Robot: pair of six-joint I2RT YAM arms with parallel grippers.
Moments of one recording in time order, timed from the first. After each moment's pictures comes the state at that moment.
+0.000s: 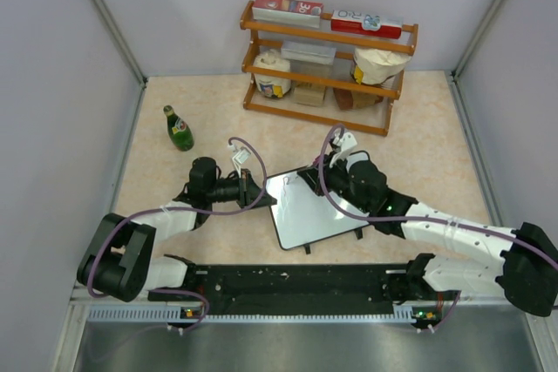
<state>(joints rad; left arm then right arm) -0.34 1.30 0.37 0.52 0.97 -0.52 0.91 1.10 0.62 0.31 0.14 0.40</state>
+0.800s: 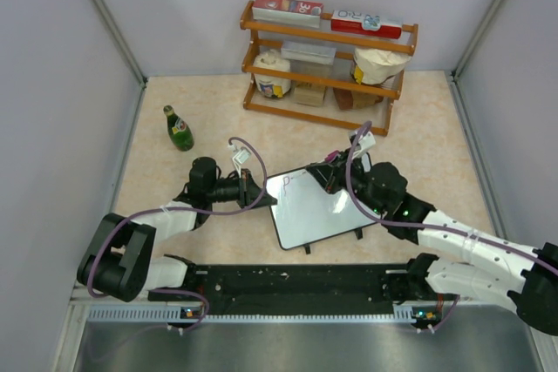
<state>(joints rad) -0.34 1.30 0.37 0.53 0.97 -0.52 0.86 0.96 0.58 0.32 0.09 0.47</state>
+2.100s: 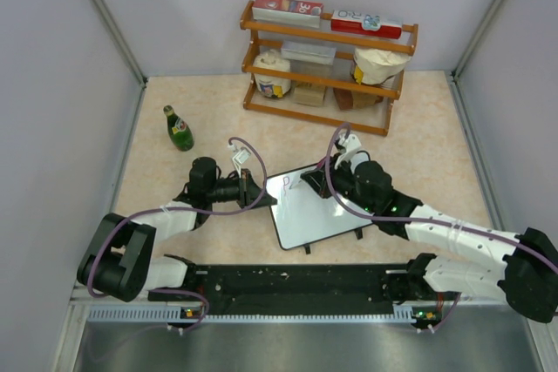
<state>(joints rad) -0.34 1.30 0.37 0.53 0.97 -0.52 0.86 1.07 0.58 0.30 0.06 0.45</state>
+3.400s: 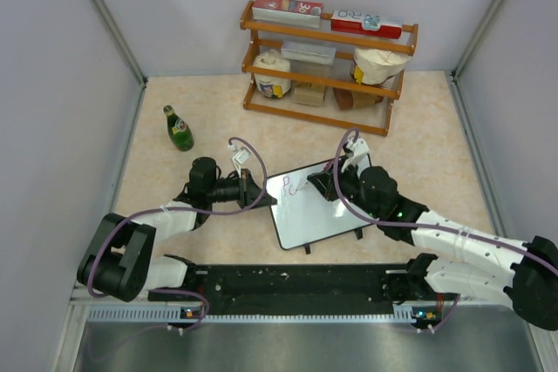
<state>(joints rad) -0.34 1.30 0.37 0.53 0.97 -0.52 0.86 1.00 0.52 0.27 0.11 0.47</state>
